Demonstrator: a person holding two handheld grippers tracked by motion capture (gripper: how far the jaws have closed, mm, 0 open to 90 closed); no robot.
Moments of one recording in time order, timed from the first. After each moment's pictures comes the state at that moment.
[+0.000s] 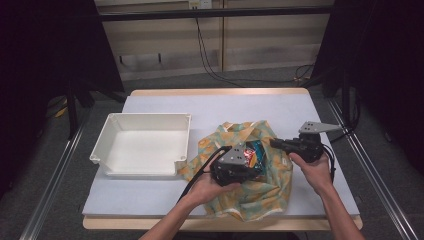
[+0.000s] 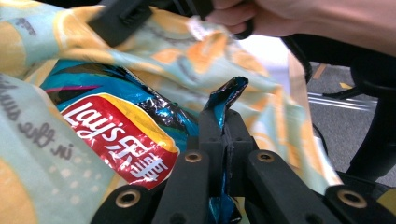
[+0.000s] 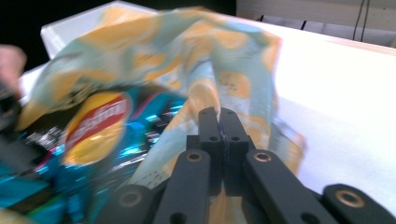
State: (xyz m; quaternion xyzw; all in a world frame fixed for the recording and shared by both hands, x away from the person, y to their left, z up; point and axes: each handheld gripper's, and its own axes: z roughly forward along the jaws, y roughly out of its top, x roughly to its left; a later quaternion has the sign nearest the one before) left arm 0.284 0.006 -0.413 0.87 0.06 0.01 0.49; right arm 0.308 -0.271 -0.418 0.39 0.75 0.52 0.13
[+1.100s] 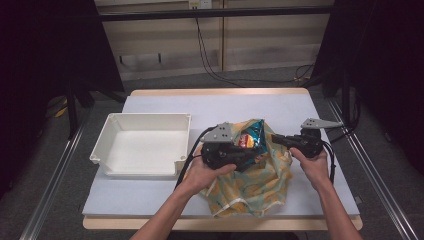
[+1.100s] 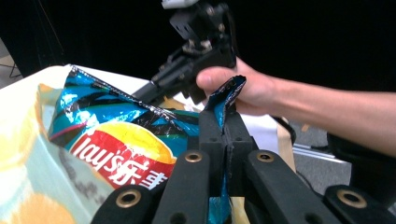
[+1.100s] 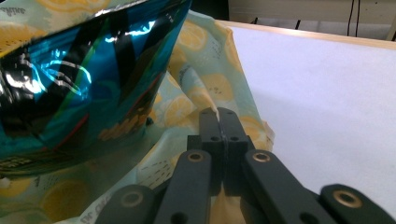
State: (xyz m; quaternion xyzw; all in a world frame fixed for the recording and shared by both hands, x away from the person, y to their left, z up) left arm 0.308 0.022 -0.365 0.81 0.09 -0.01 0.58; right arm 0.322 -0.280 -0.430 0.41 0.73 0.53 0.13
